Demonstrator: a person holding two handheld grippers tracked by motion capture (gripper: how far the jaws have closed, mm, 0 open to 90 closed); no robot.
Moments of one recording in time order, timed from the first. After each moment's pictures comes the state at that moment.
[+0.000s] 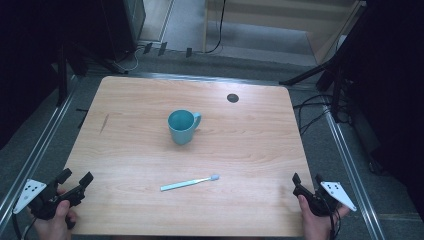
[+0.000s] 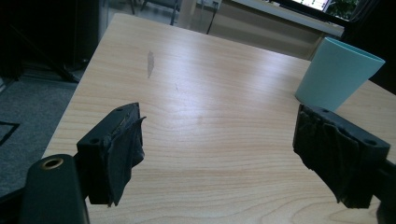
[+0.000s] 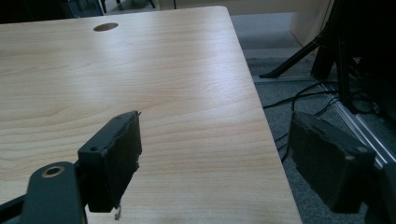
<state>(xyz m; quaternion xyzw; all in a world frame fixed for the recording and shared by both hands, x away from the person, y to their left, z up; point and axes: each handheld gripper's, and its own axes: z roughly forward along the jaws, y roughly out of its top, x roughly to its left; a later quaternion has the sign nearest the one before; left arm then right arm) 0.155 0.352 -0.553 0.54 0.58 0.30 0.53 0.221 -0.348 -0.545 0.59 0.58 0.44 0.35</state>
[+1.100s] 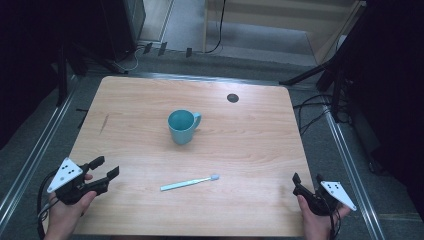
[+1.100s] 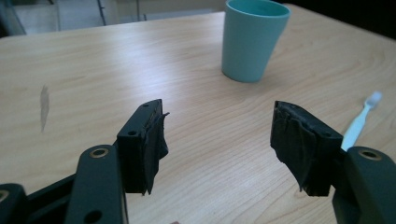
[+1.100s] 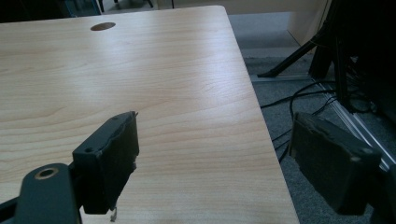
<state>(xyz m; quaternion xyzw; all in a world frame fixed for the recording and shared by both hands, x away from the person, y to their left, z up) 0.193 0.290 -0.496 0.71 0.44 0.26 0.48 0.222 -0.349 -0.545 0.59 0.58 0.43 0.36</state>
